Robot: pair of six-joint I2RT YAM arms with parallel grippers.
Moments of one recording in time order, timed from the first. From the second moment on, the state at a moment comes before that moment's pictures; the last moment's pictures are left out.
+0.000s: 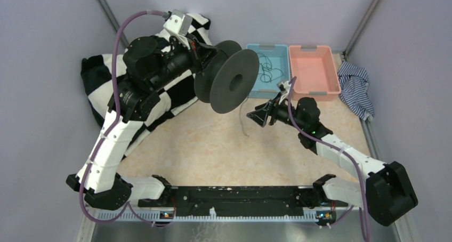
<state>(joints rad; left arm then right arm) -0.59 1.27 1.82 -0.49 0.21 -0.19 0.50 1.10 0.58 0.44 -0.50 0.45</state>
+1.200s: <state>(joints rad) -0.59 1.27 1.82 -0.43 0.26 -0.20 0.53 1.30 0.47 0.85 -0.56 0.88</state>
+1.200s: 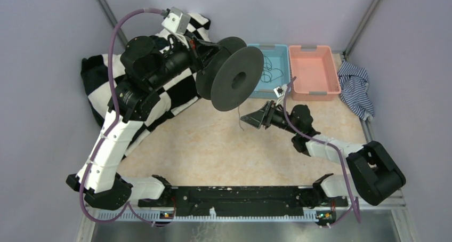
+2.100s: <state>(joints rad) -0.59 1.27 1.80 -0.41 0.27 -0.20 0.61 1.48 0.43 1.32 -0.58 1.15</state>
